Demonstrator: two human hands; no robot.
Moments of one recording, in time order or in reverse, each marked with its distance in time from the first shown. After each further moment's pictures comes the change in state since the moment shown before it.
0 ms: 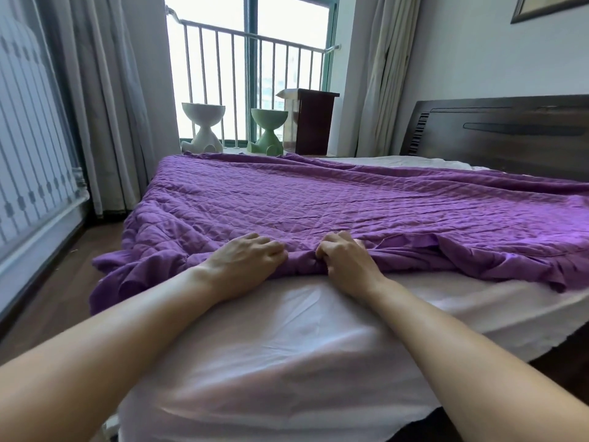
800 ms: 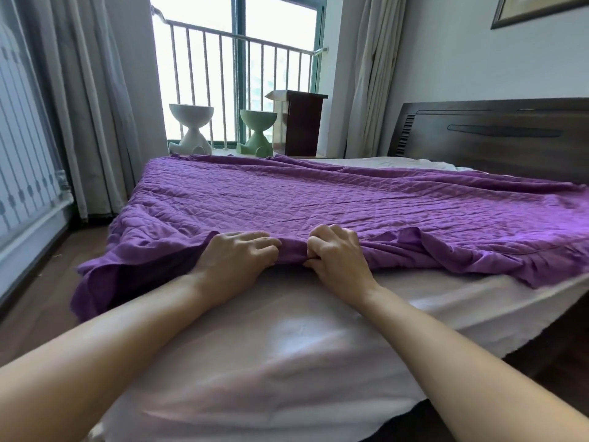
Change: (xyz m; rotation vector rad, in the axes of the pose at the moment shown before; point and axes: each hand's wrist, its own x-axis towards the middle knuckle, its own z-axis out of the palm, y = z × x) left_hand 0.003 0.016 -0.023 -0.143 0.255 -0.190; right_hand -0.020 -0.011 -0.018 -0.039 0.309 -0.099
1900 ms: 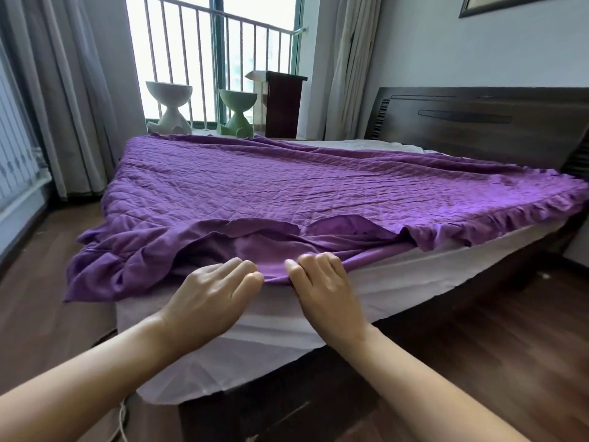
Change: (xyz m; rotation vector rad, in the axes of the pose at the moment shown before) left_hand -0.063 0.139 -0.097 -0.038 0.170 0.064; right_hand -0.146 -0.064 -0.080 -0.235 0.320 -0.188
